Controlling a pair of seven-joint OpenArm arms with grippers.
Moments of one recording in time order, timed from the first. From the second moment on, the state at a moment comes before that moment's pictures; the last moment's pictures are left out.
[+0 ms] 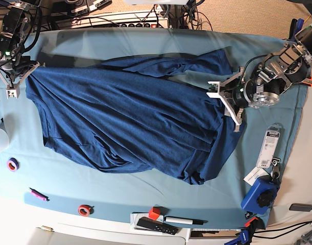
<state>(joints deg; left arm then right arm) -16.2 -45.4 50.2 99.1 14.1 -34.0 23.6 -17.6 27.0 33.5 101.1 13.6 20.0 -65.6</state>
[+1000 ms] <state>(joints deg) -5.3 -48.8 49.8 99.3 17.8 -17.0 37.4 -19.1 27.0 33.5 101.1 14.5 19.7 -63.8</state>
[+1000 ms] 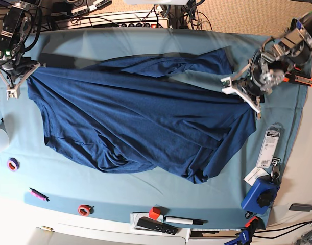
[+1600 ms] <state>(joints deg) -1.6 -50.7 50.2 108.7 13.5 -17.1 47.7 -20.1 27.0 33.5 101.1 8.9 17.7 -58.7</state>
